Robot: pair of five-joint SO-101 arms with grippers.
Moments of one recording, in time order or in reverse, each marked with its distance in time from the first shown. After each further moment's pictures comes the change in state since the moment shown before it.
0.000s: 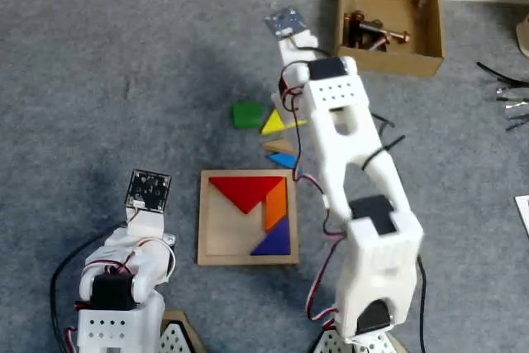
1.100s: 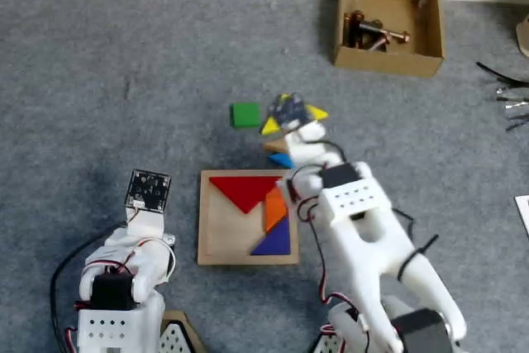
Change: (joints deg) left arm 0.0 0.0 0.0 0.0 0.0; right arm -3.4 -51.2 66.9 -20.5 -2.7
